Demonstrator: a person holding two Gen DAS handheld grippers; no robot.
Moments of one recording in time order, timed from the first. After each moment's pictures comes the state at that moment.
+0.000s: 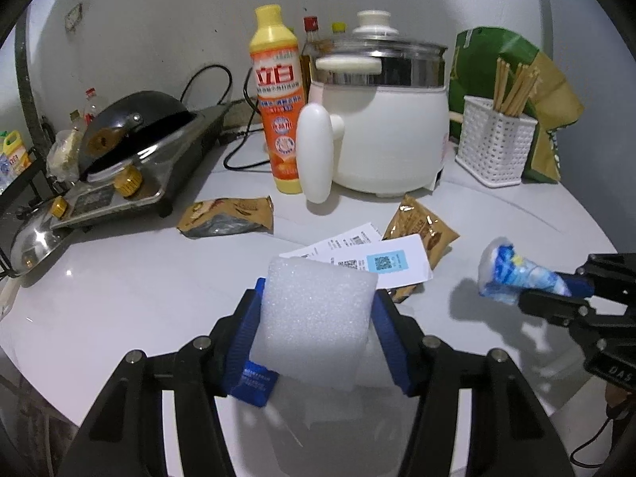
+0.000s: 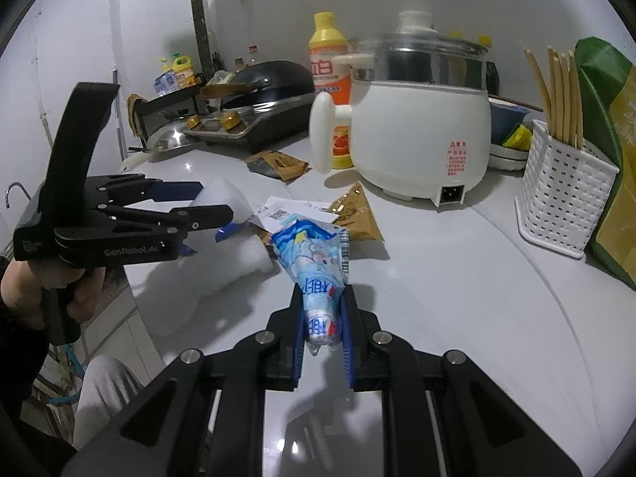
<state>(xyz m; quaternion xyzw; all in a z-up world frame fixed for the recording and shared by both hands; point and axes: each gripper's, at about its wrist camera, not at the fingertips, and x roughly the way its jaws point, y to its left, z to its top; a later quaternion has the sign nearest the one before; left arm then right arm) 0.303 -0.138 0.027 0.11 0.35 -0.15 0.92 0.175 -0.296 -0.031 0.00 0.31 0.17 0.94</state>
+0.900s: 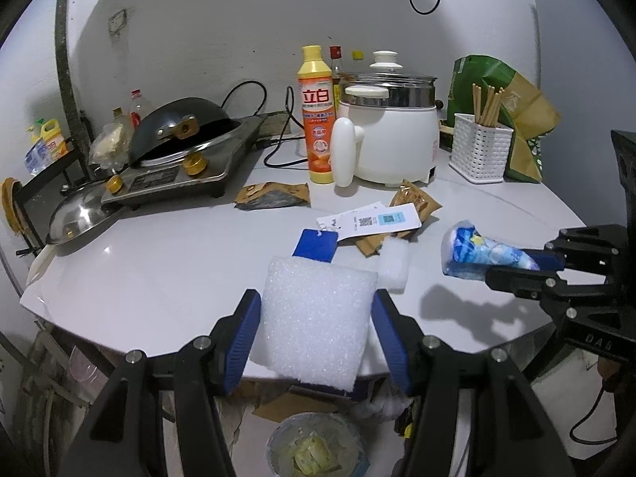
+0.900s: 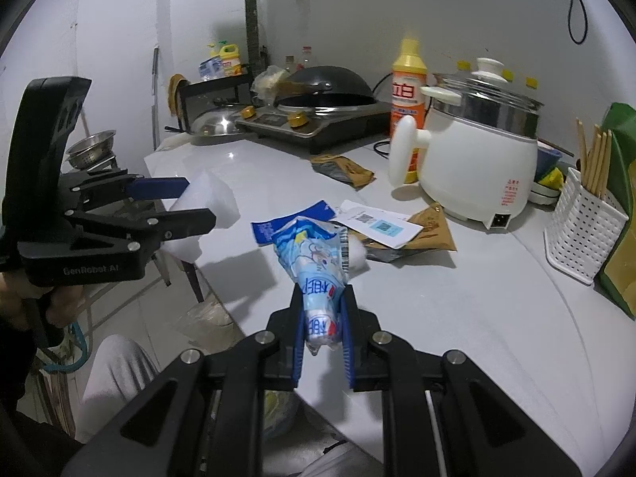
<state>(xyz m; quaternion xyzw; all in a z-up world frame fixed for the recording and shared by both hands) 0.203 -0.079 0.047 0.09 0.32 -0.12 0.94 0.125 -0.228 -0.008 -0.05 0.29 0.21 0.93</state>
